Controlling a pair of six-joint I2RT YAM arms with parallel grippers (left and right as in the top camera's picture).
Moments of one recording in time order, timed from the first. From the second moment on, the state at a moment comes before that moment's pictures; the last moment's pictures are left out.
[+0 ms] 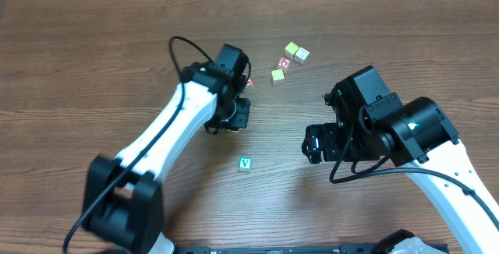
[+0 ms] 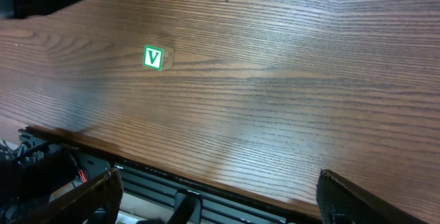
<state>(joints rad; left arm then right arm) -0.43 1.72 1.36 -1.05 0.08 -0.29 0.49 1.30 1.37 -1.37 -0.23 0.41</state>
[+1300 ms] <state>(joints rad) -0.43 1.50 0.73 -0.57 0.22 -0.42 0.49 1.30 1.37 -1.37 -0.24 0.41</state>
